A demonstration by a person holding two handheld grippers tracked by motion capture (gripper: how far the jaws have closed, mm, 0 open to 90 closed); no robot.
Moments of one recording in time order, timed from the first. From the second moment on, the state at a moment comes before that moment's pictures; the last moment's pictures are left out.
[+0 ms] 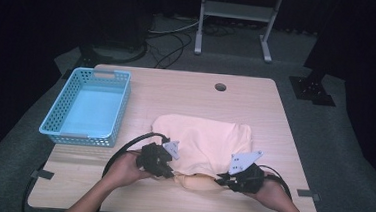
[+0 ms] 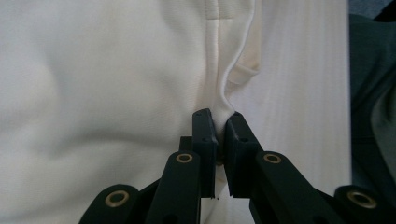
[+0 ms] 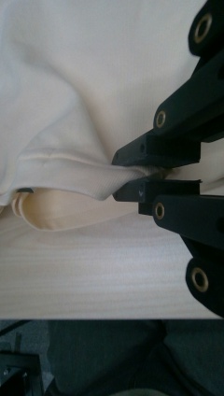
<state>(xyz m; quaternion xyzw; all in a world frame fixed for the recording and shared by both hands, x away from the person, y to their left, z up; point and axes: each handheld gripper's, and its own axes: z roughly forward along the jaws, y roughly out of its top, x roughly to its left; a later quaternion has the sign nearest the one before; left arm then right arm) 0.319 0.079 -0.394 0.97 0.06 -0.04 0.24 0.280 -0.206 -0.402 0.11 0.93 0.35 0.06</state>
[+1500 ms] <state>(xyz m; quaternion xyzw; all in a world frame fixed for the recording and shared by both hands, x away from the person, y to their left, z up) 0.296 0.090 -0.310 0.96 -0.05 -0.07 0.27 0.266 -0.214 -0.325 0.04 0.92 0.38 0.02</state>
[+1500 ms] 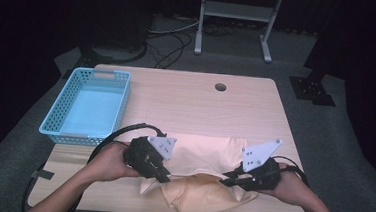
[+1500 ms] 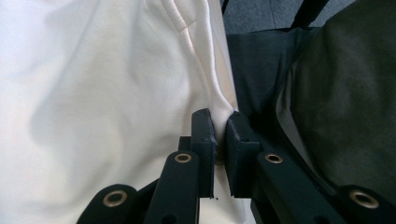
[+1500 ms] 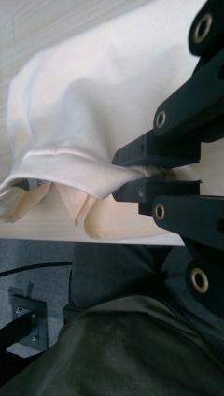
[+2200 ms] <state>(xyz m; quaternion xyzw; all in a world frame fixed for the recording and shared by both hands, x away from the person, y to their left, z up) 0.373 0.091 -0.284 0.95 -0.04 -0.04 0.30 0.335 -0.214 -0.289 0.04 0.93 0.38 0.03</state>
